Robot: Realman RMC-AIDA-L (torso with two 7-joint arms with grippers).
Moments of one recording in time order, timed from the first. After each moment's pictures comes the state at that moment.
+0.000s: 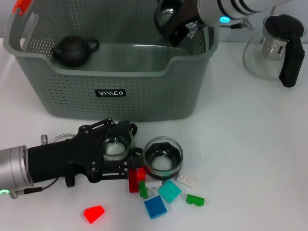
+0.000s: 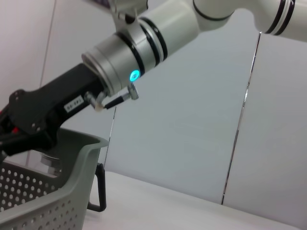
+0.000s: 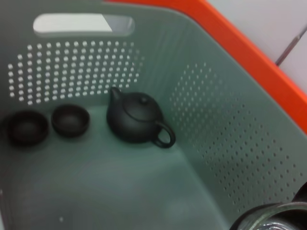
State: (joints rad) left arm -0.42 -2.14 0.45 0.57 2.07 1.82 -1.07; right arm 1.15 2.10 -1.27 -0.69 -2.51 -0.85 2.14
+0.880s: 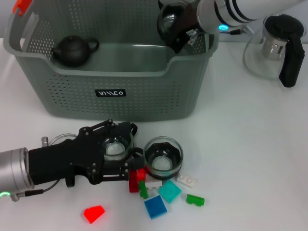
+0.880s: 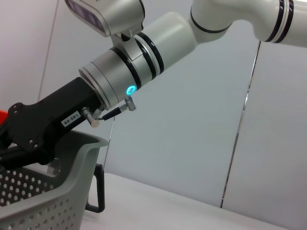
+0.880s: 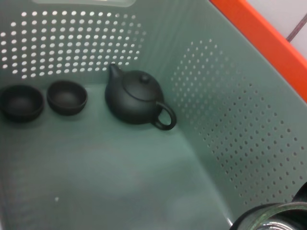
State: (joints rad) left arm -0.41 -2.15 0.45 0.55 2.06 1.82 -1.07; right arm 1.16 2.10 -1.30 -0.62 -2.51 -0.80 2.12
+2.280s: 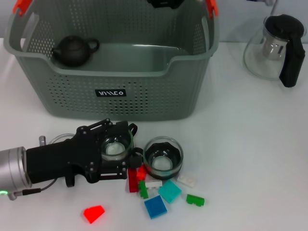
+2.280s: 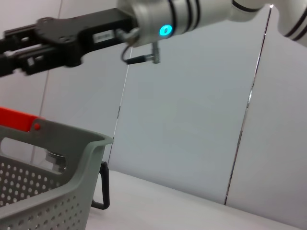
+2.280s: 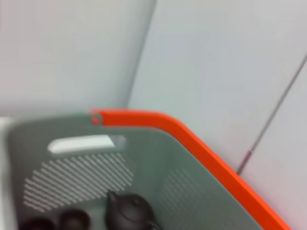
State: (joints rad) left arm -0.41 -2.14 0.45 0.55 2.06 1.82 -1.07; right arm 0.89 2.10 -1.31 -1.18 -2.29 -0.96 2.12
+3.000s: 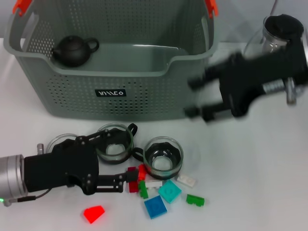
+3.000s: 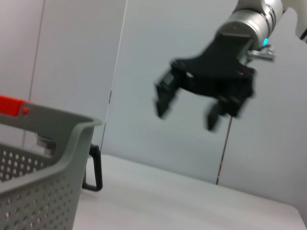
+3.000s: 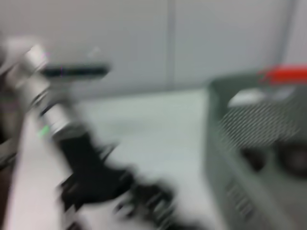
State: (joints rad) left arm -0.40 -2.13 0.45 0.57 2.12 1.82 -1.04; right arm 0.61 2.09 -1.15 -1.50 -2.08 -1.72 2.03
